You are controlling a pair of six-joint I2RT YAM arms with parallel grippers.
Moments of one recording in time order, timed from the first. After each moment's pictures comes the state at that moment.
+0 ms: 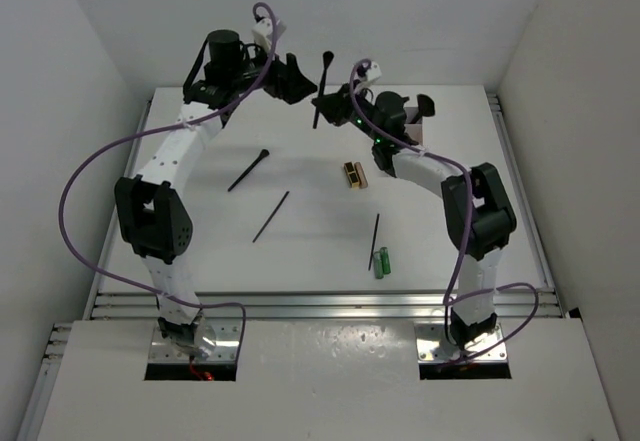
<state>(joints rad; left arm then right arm) -0.23 1.89 1.87 -0.17 0.70 -0.09 0.42 2.00 1.38 0.76 -0.38 0.40</state>
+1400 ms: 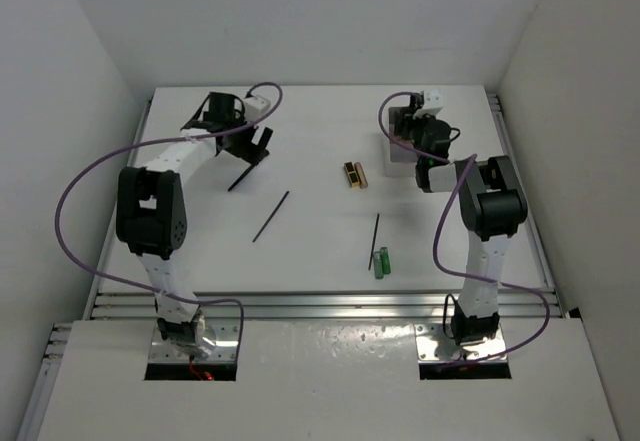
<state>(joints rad) -0.11 1.88 1.47 -0.37 0.19 0.35 0.11 2.12 1.07 1.06 -0.03 0.02</state>
